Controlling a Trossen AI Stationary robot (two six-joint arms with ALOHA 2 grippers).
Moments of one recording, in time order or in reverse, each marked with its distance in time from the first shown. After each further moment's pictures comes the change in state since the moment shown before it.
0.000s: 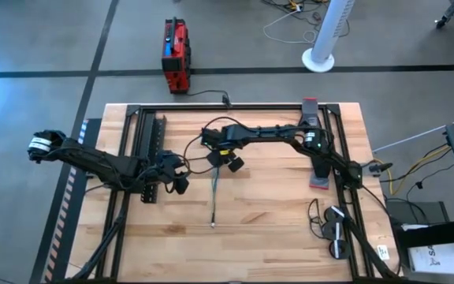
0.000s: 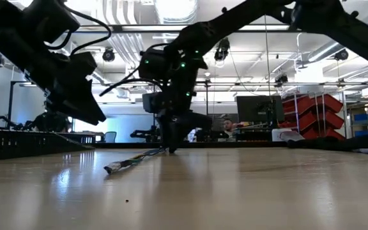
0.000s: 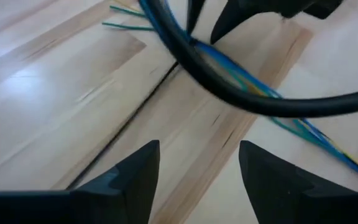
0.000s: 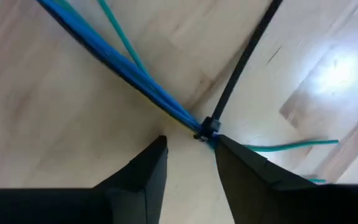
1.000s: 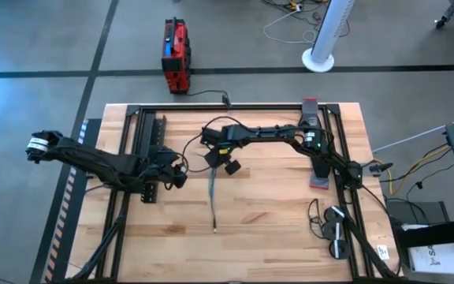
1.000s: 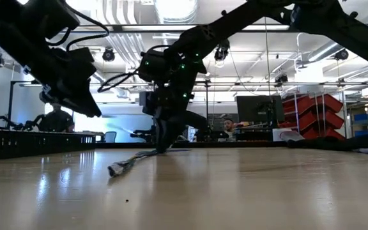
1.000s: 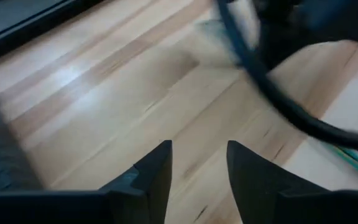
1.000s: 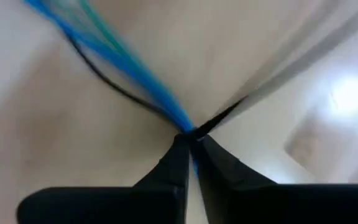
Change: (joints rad) left arm -0.003 -0.038 0.073 -0.225 -0.159 -0.041; right arm 0.007 0.006 -0.027 0.082 -0.162 0.053
